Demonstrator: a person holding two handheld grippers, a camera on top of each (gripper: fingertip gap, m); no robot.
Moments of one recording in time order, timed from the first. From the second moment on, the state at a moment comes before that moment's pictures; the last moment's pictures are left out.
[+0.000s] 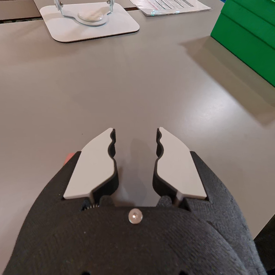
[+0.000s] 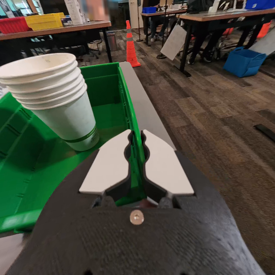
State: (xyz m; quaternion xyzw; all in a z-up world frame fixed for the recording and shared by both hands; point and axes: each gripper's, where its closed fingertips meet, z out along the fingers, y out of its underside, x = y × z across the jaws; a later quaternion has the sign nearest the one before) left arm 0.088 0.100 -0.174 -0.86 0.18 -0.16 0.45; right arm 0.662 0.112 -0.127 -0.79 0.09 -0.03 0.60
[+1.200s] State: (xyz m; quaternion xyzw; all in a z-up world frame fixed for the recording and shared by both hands) left arm 0.089 0.100 -0.177 -0.86 0.19 -0.17 0.45; right arm 0.637 0.105 -0.149 -0.85 0.03 0.00 0.53
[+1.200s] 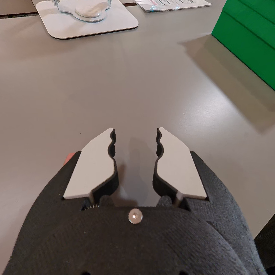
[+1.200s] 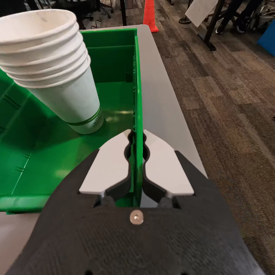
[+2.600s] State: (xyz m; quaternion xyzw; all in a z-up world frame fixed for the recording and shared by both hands) left arm -0.182 0.071 -0.131 -0.84 -0.06 0.13 0.52; right arm 0.595 0.108 -0.133 -0.85 0.02 0.09 0.52
